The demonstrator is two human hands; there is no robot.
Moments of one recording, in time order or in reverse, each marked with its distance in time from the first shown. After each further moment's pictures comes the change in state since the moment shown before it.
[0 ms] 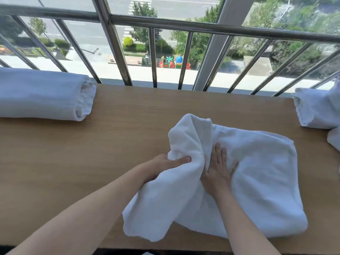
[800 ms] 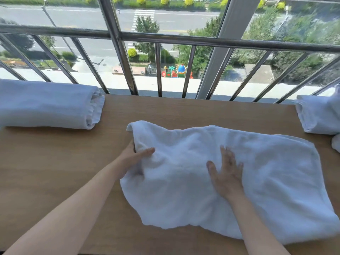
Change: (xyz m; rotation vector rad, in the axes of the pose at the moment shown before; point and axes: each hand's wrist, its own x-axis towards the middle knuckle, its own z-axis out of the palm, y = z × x) left_hand -0.005 -0.056 -0.093 -0.462 0.273 0.252; right_hand 0.001 0.002 -0.026 0.229 0.079 -0.049
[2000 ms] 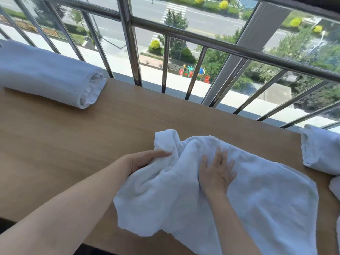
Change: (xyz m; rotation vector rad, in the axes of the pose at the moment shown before) left_hand 0.005 0.005 0.094 -0.346 -0.353 -0.559; right_hand 0.054 -0.006 -0.016 -0.159 -0.007 0.124
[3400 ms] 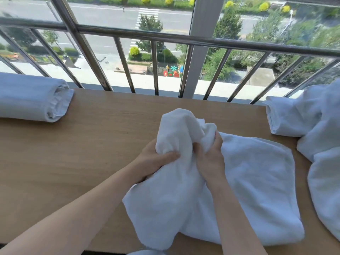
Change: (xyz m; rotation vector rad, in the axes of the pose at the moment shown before) left_hand -0.011 -0.014 0.133 0.451 0.184 0.726; right_hand -0.030 0.035 -0.087 0.776 -0.063 0.108
